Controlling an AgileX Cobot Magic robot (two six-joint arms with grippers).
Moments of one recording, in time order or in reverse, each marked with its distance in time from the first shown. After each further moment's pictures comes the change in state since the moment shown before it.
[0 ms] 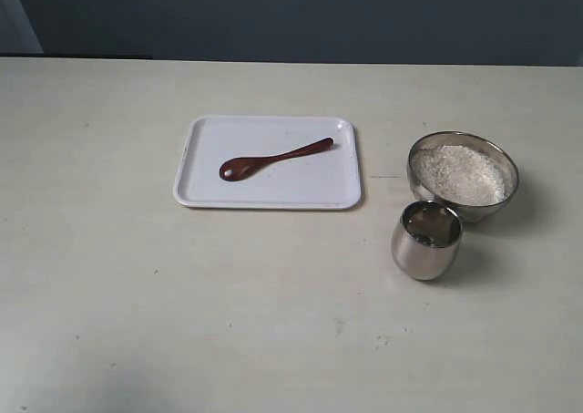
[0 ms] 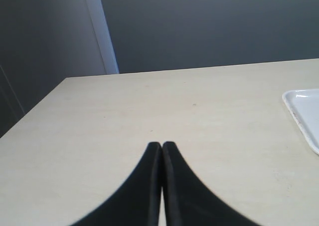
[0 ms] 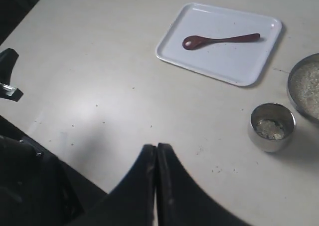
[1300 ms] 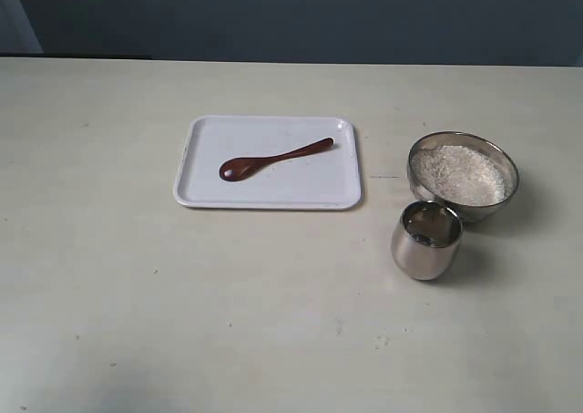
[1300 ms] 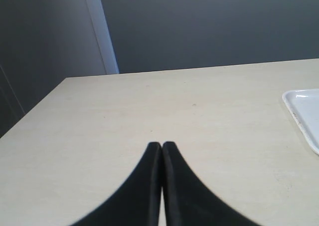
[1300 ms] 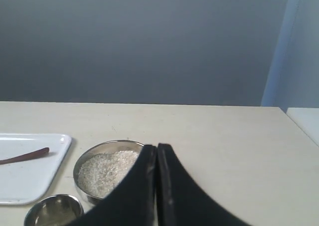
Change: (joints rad) left arm 0.000 0.000 0.000 0.000 0.000 0.000; right arm -1.151 -0.778 0.998 0.640 -0.711 -1.033
